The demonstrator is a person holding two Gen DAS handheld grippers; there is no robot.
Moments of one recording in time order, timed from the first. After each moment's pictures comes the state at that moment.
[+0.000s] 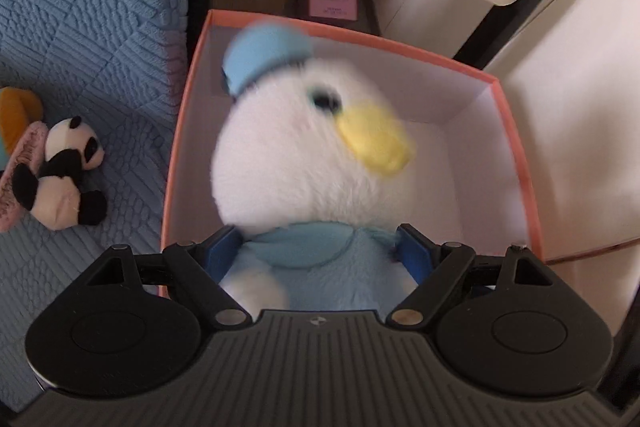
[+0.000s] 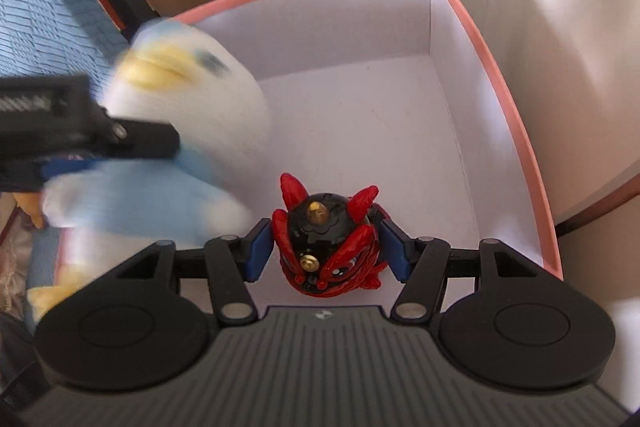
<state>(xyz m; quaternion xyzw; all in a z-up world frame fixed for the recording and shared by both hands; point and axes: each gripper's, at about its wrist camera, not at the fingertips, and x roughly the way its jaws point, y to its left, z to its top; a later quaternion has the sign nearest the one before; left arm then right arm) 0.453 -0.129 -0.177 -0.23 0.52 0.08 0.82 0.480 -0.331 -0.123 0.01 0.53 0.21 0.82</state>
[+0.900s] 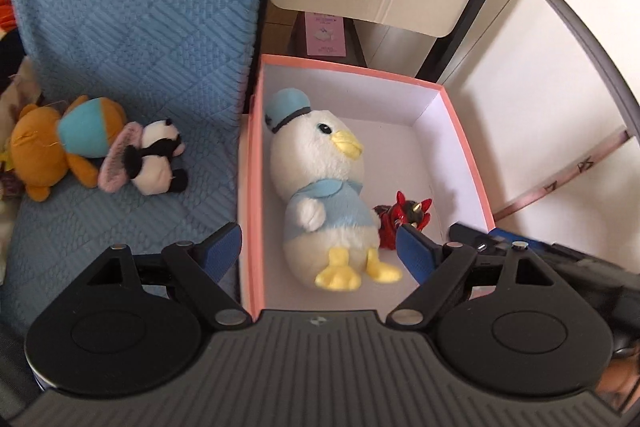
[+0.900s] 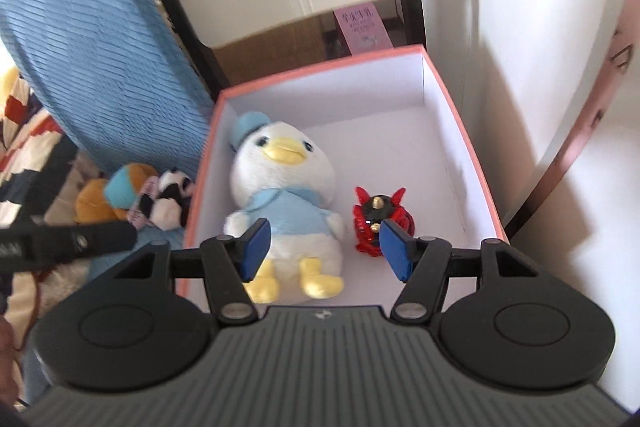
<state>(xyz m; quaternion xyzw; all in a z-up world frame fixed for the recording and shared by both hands) 0.280 -0.118 -0.044 -0.20 0.47 0.08 0.86 0.379 -0.350 0.010 0.05 0.47 0.20 0.86</state>
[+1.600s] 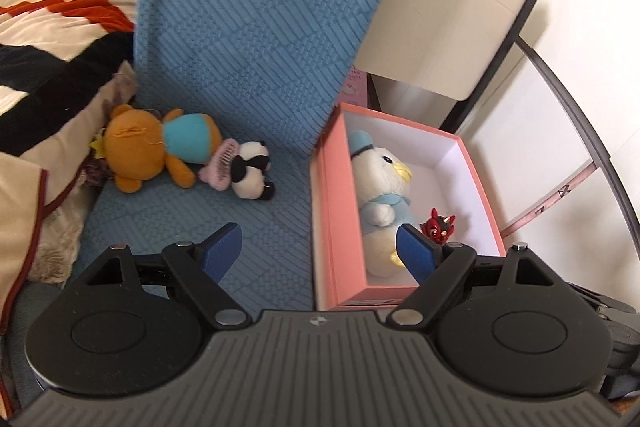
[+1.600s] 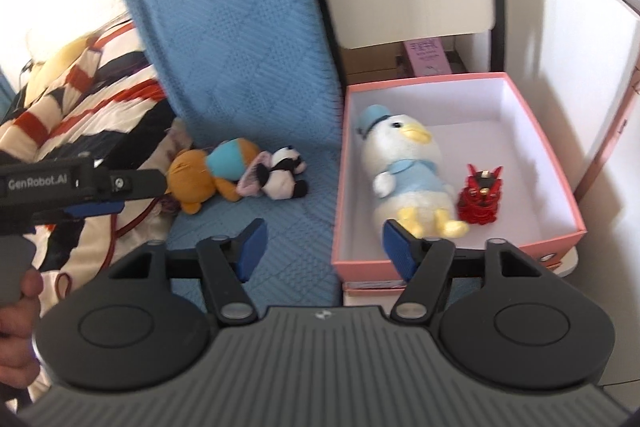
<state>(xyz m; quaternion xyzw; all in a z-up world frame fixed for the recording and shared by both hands) 0.117 -0.021 0.007 -0.23 0.39 0.10 0.89 0.236 -0.273 0.067 0.02 0.42 0.27 0.87</state>
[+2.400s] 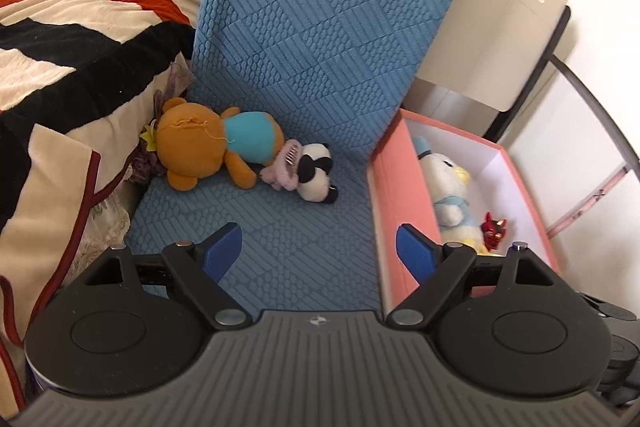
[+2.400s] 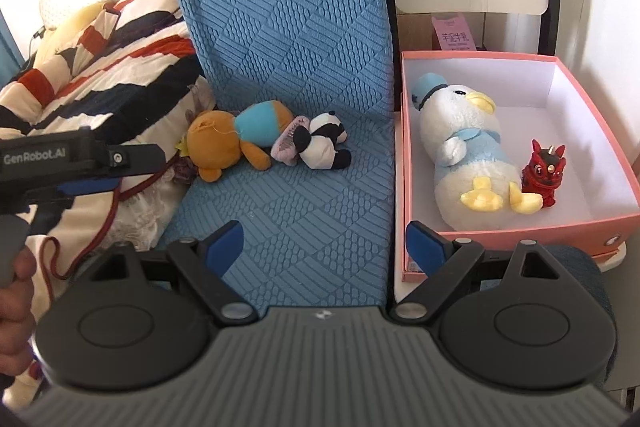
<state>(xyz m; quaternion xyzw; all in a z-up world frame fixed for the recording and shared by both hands) 0.075 0.040 -0.058 -0.22 0.36 0.13 0.90 0.206 -0.205 0.011 -0.01 0.41 0.28 0.87</state>
